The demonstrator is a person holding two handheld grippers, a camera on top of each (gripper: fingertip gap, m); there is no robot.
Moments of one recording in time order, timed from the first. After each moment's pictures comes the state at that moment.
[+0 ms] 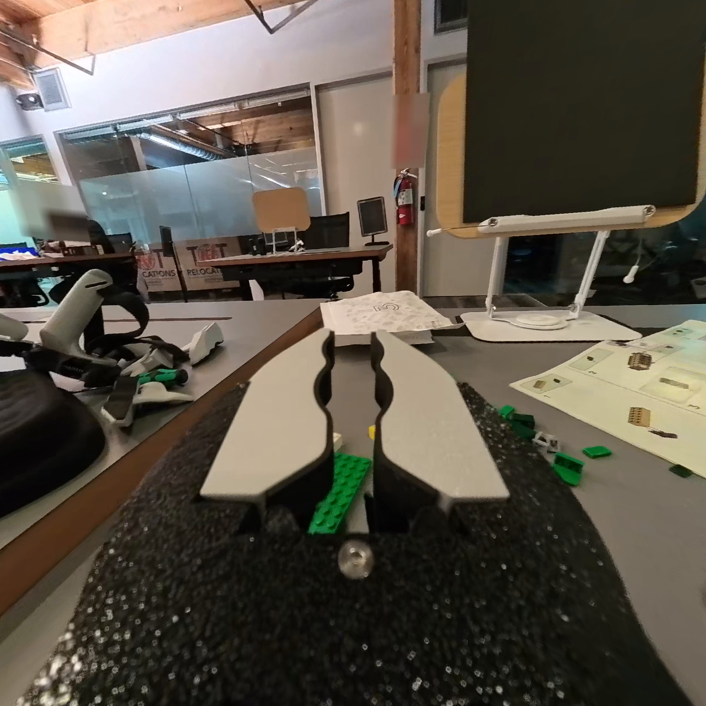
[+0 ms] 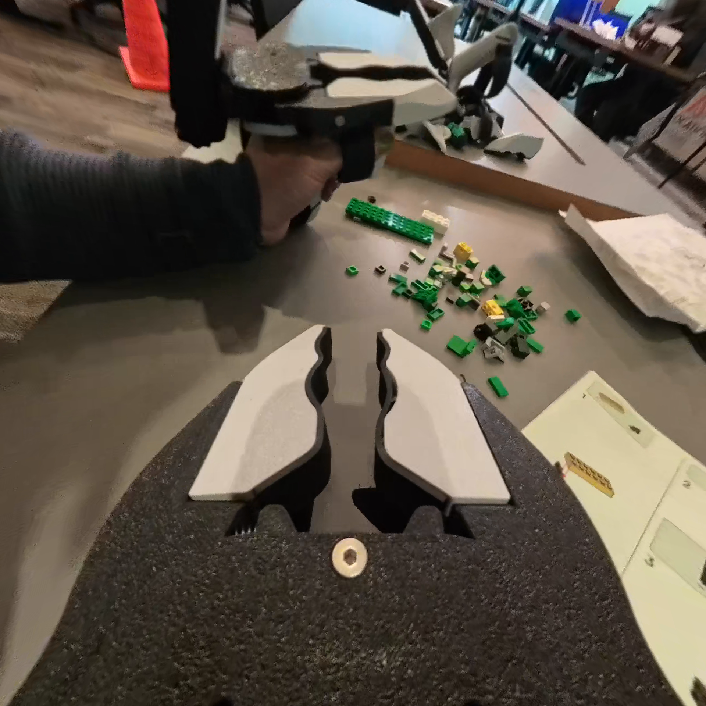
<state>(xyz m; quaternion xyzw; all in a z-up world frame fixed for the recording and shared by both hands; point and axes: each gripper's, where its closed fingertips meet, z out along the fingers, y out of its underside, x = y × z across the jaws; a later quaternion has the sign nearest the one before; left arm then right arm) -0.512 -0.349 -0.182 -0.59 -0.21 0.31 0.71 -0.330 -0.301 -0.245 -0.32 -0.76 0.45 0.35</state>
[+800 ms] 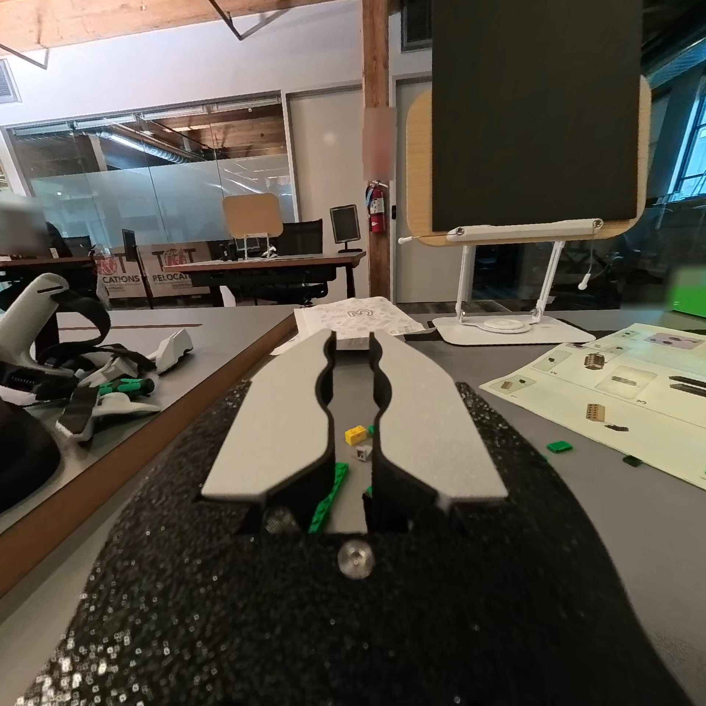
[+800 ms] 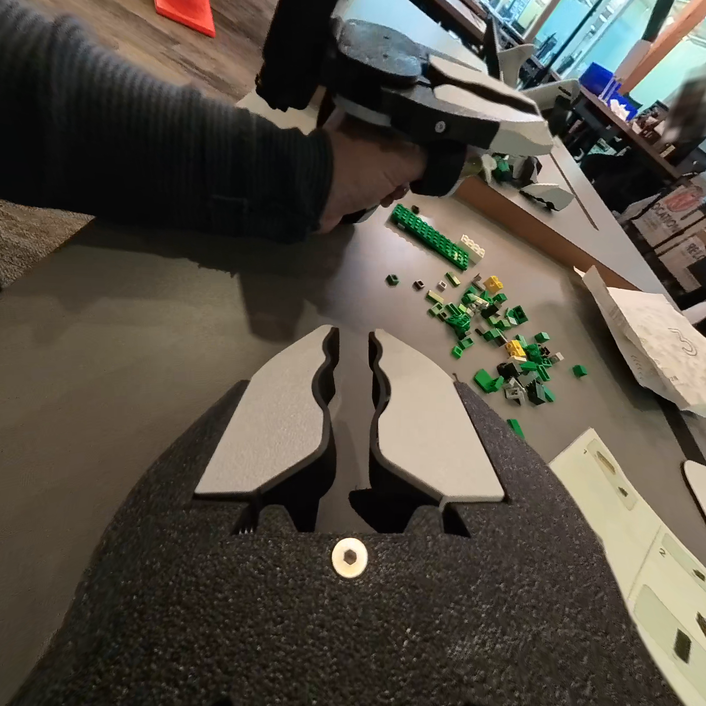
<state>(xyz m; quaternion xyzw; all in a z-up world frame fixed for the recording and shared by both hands) -0.502 -0.340 -0.180 -0.59 -0.19 0.28 0.73 -0.323 -0.332 -0.262 -0.22 -0.80 0.40 0.39</state>
